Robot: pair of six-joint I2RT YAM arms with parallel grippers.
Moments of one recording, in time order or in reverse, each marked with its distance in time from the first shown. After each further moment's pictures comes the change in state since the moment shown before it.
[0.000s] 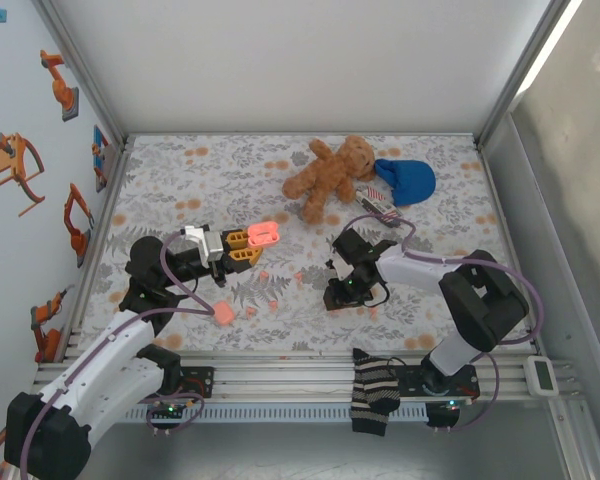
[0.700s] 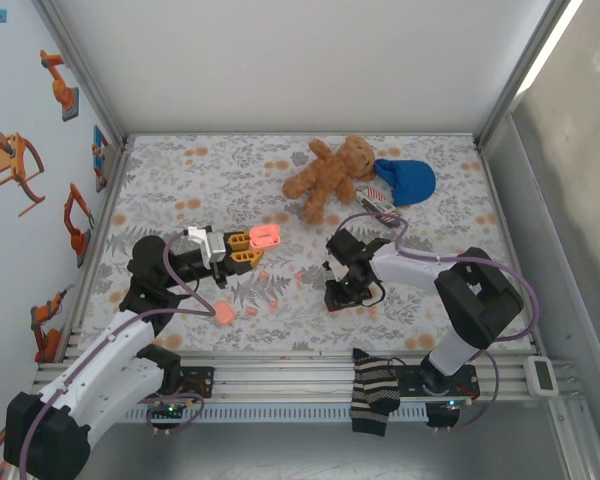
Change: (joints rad) left arm -0.006 -0.002 0.000 -0.042 0.000 0.023; right arm 0.039 0.030 0.049 -0.065 0.076 -0.031
